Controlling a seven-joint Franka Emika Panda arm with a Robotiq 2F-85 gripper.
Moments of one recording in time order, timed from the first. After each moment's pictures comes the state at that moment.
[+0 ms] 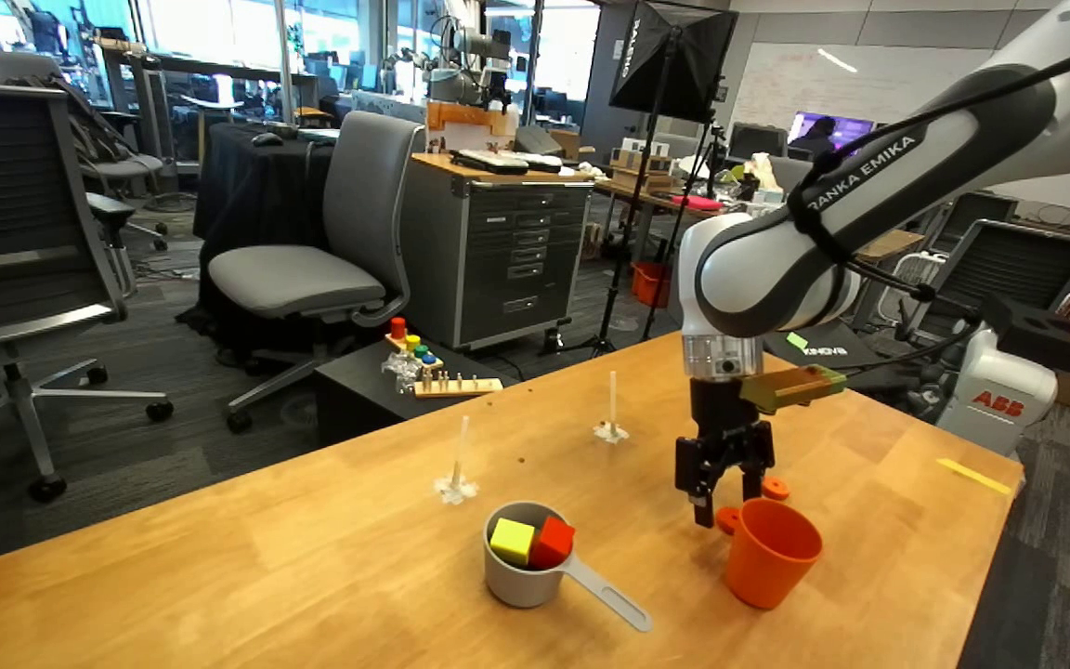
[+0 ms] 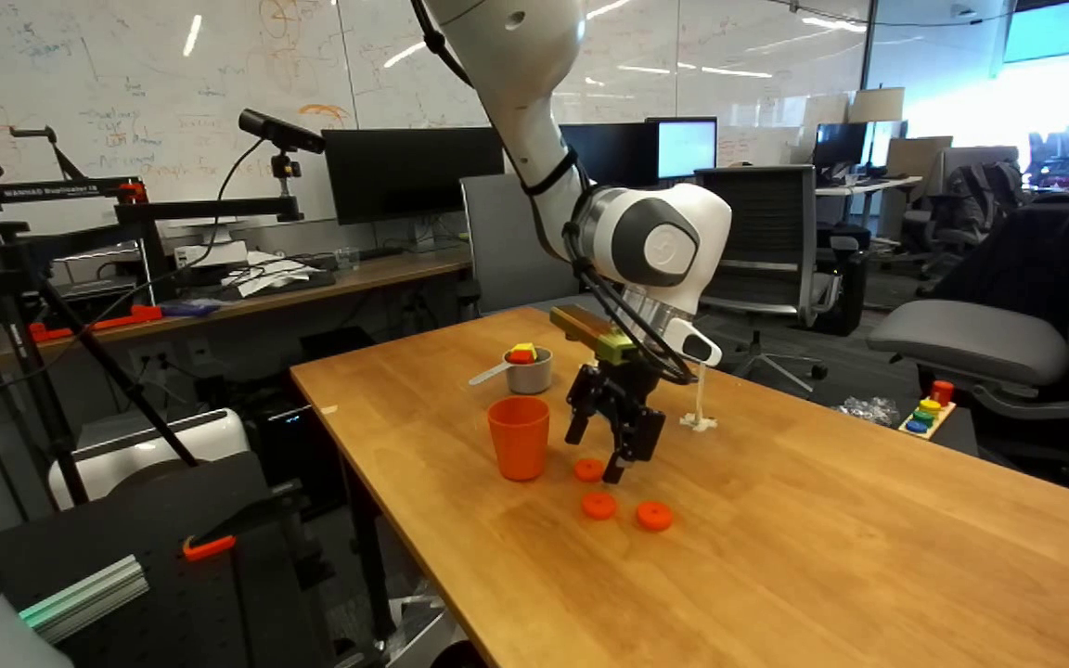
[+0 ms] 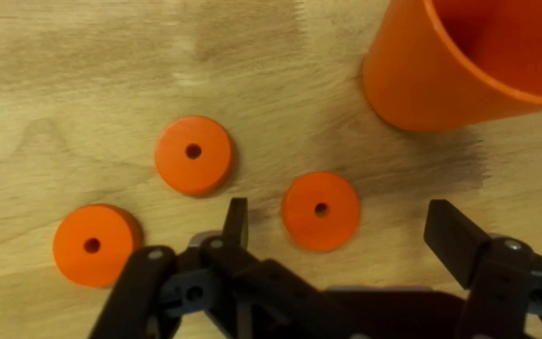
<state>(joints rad) 0.04 0.82 0.02 -1.70 0.11 2.09 0.10</state>
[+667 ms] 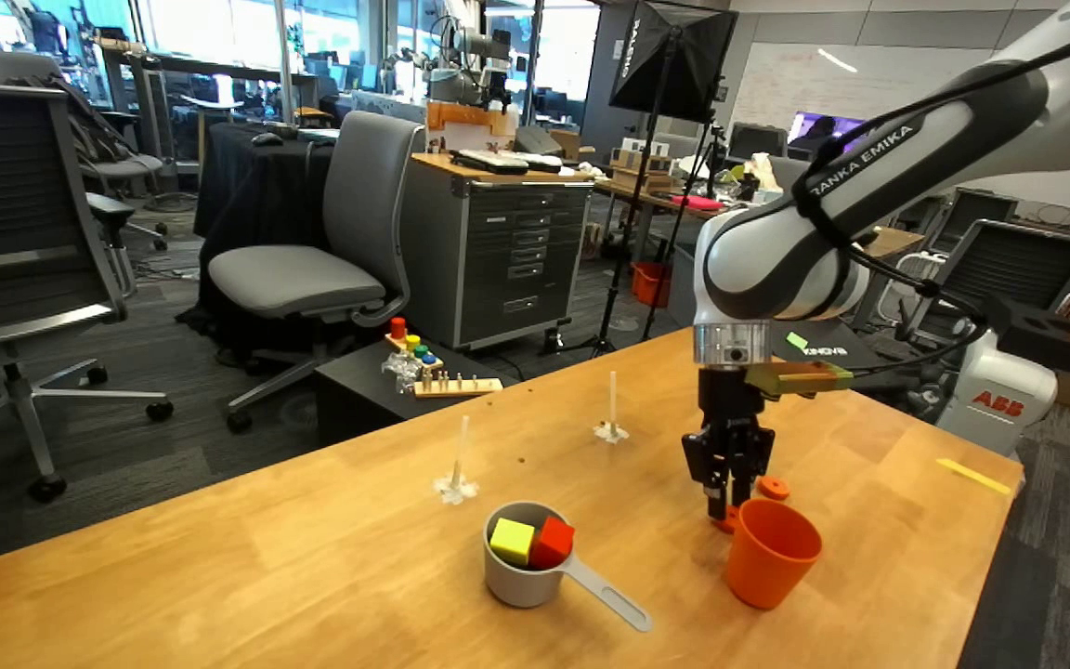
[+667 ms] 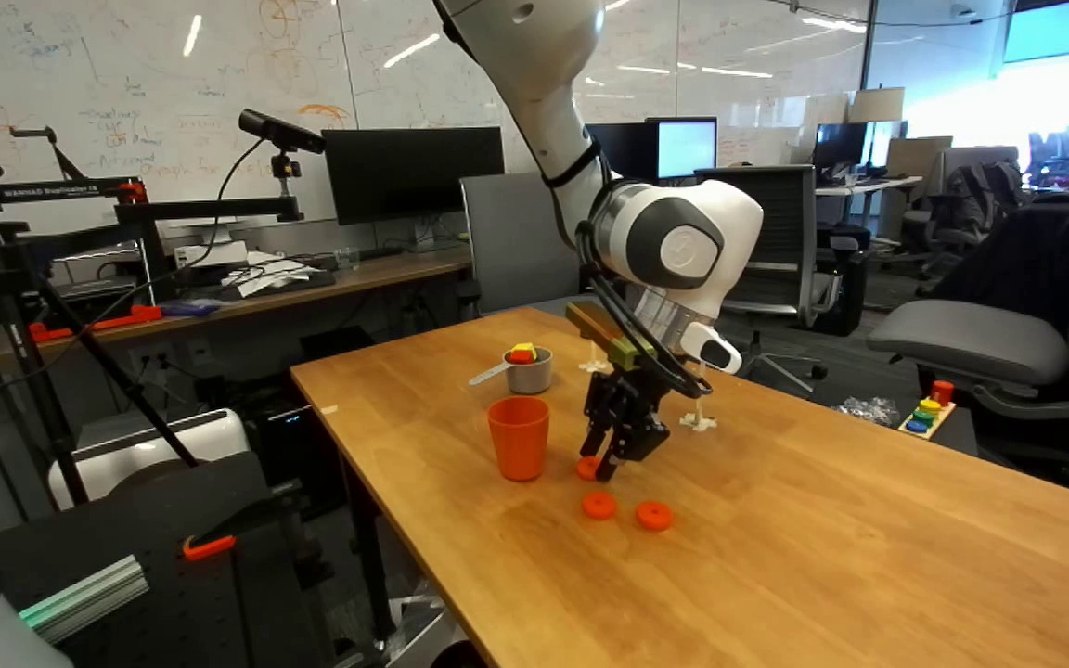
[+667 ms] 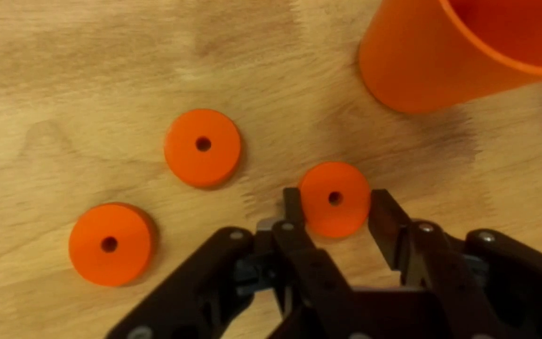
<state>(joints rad) -0.01 0.82 0.03 -1.70 0.18 2.09 0.06</state>
